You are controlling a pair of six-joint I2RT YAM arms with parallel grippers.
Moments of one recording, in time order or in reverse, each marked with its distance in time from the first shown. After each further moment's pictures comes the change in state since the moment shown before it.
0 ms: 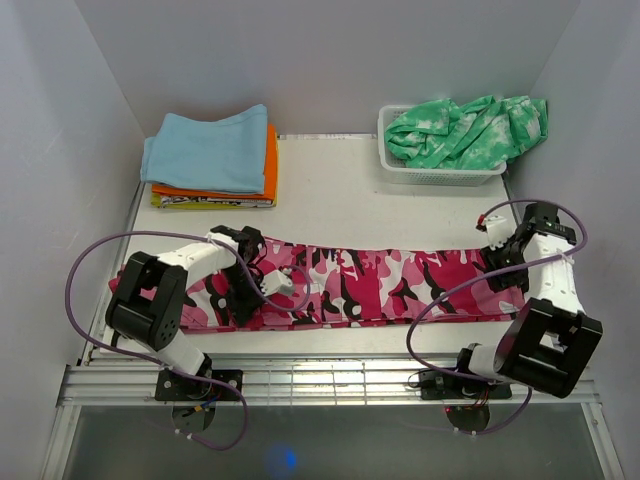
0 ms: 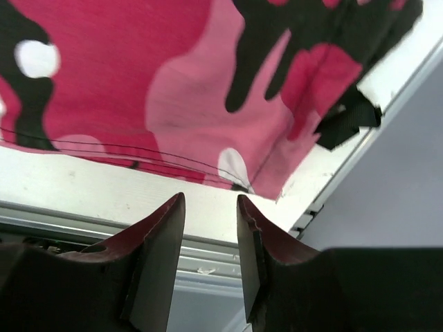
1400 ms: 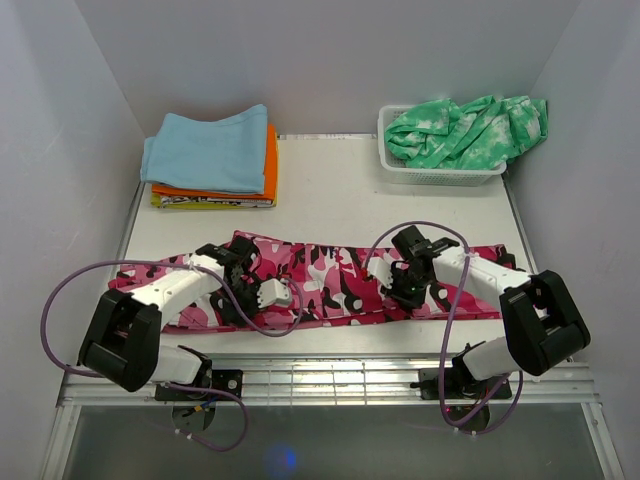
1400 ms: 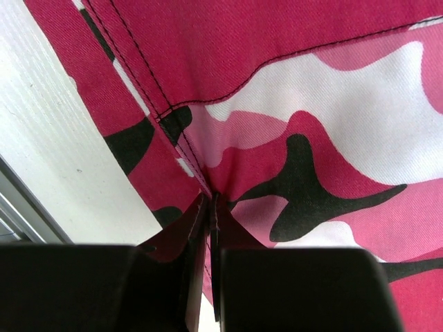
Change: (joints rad) left arm -0.034 -0.251 -0.153 0.118 -0.011 0.074; right arm 0.861 0.124 -0.220 0.274 -0.150 0.008
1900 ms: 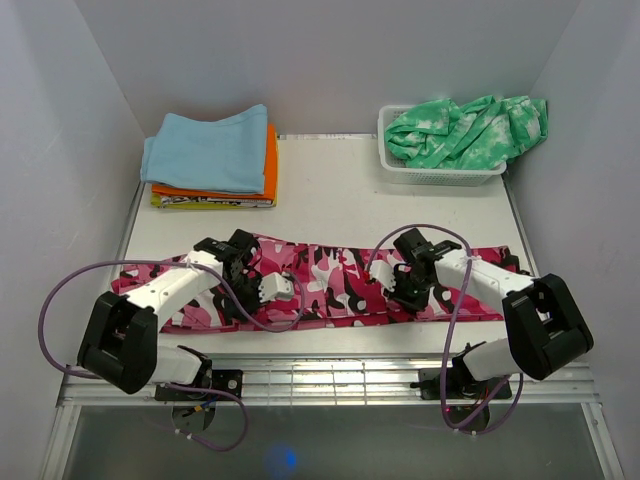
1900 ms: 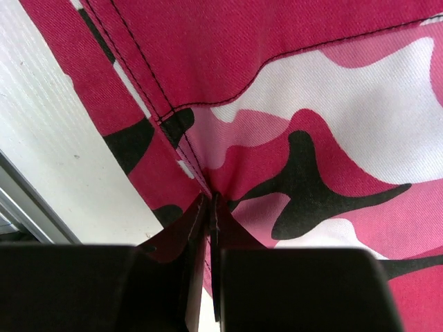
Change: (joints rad) left arm -0.001 0.006 0.081 -0.066 0.033 -0.016; right arm -0.003 -0.024 -0.025 -0.013 0.030 -0.003
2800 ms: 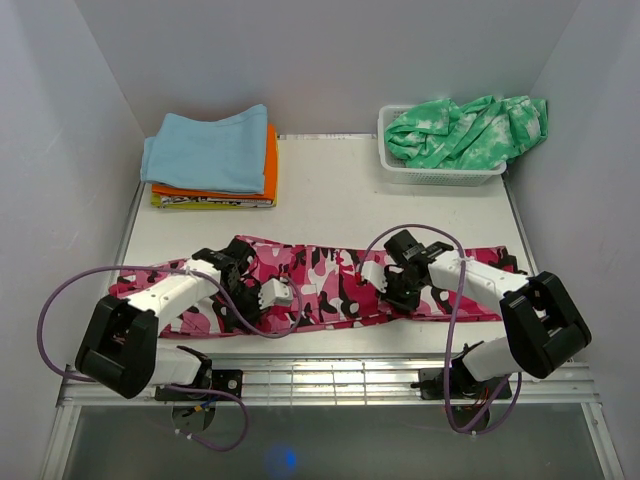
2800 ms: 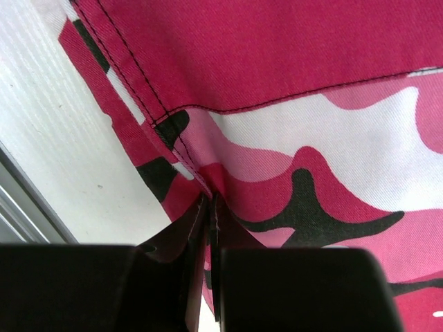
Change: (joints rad) left arm 0.008 -0.056 -0.123 0.095 0.143 -0.010; right arm 0.084 0.015 0.016 0.037 -0.022 0.054
